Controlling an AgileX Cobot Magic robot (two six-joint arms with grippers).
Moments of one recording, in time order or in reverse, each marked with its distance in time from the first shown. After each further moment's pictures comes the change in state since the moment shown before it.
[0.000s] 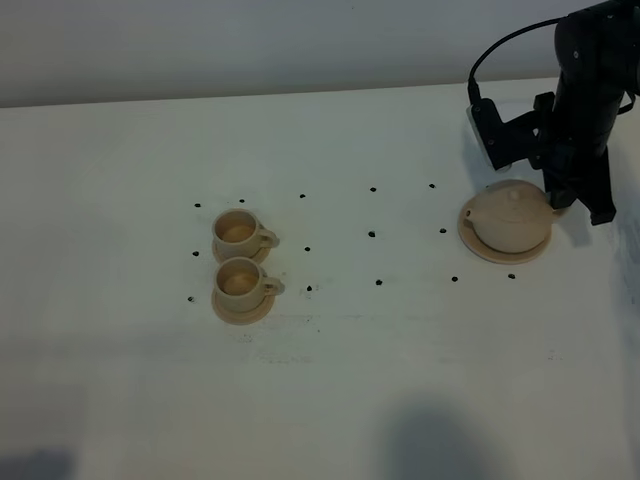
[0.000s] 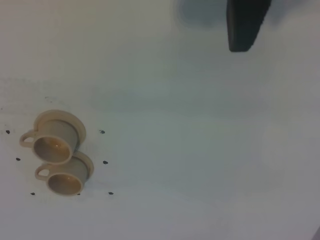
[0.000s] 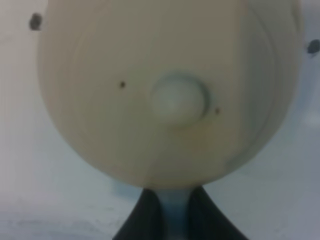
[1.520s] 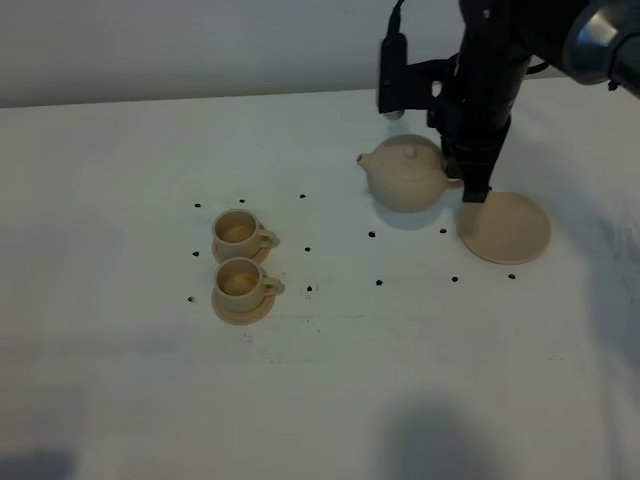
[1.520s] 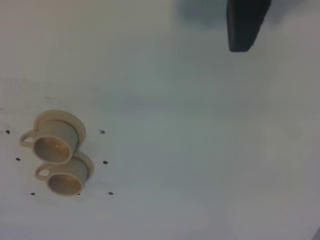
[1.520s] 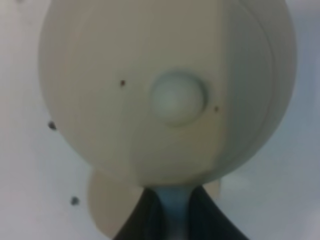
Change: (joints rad) left arm 0.000 0.000 0.000 0.000 0.000 0.000; right arm 0.229 -0.036 -0.186 0.079 0.104 0.433
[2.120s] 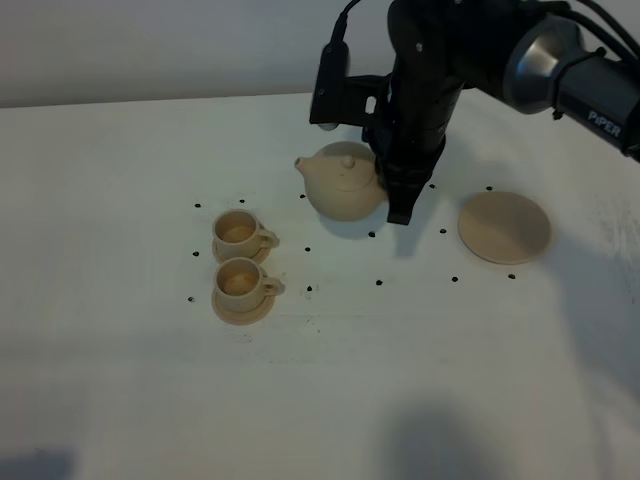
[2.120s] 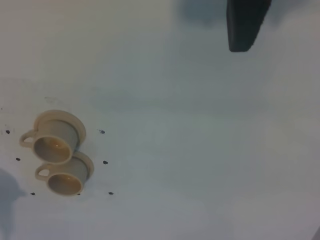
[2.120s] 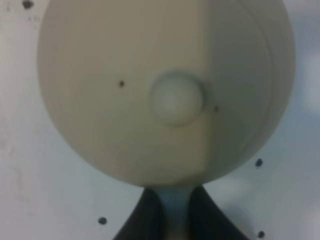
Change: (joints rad) left arm 0.000 0.000 0.000 0.000 0.000 0.000; right arm 0.134 0.009 0.000 0.003 -0.072 0.217
